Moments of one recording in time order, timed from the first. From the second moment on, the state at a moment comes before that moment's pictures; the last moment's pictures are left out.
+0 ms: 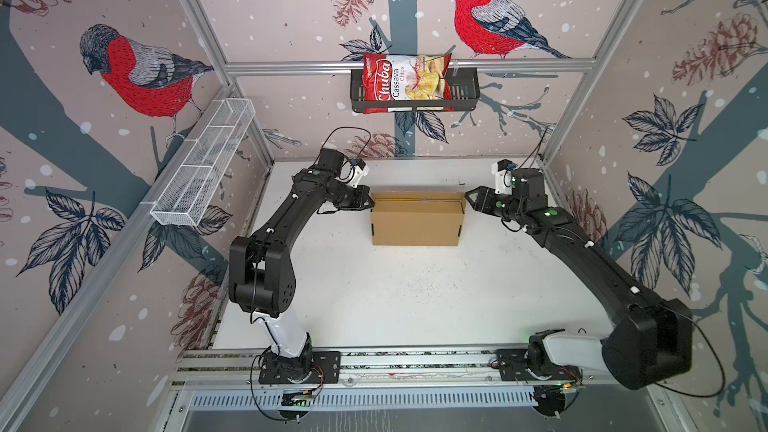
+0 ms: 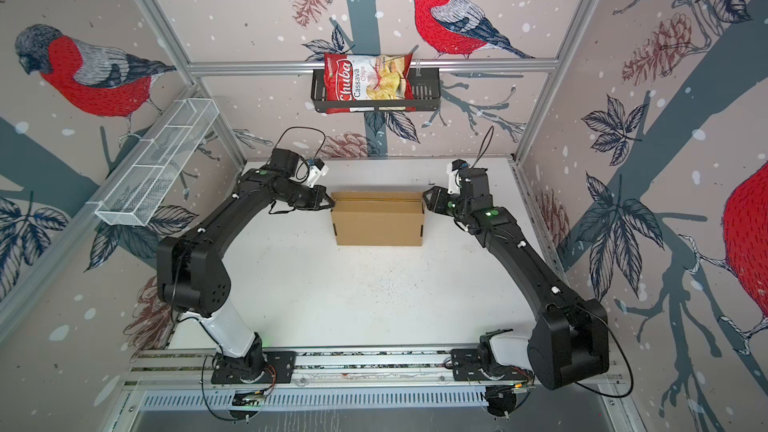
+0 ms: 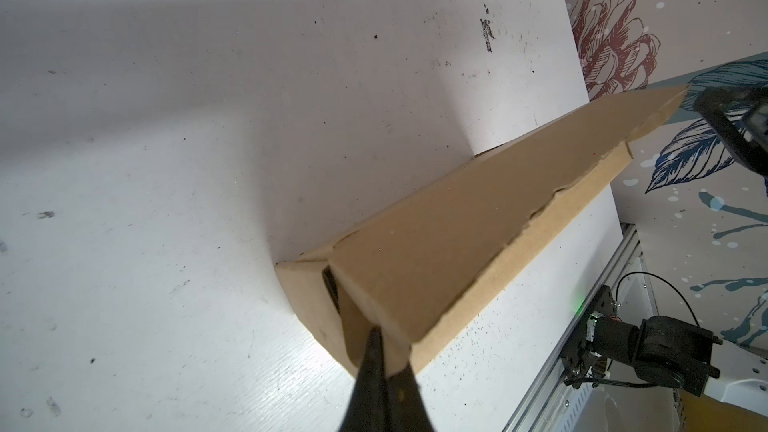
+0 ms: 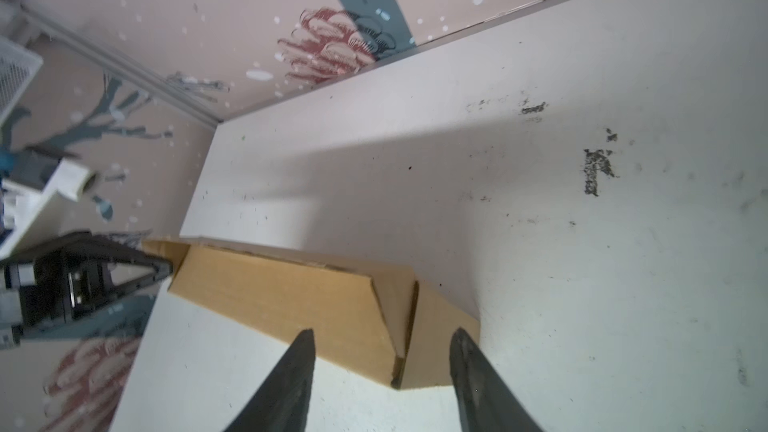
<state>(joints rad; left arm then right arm) -0.21 1.74 1.51 -0.84 0.60 -0.05 0.29 1.31 1.05 -0.32 -0.30 0.49</state>
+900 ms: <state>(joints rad) -0.23 1.72 1.46 -0.80 0.63 -0.04 0.31 1.35 0.91 -0.18 -0.36 0.89</state>
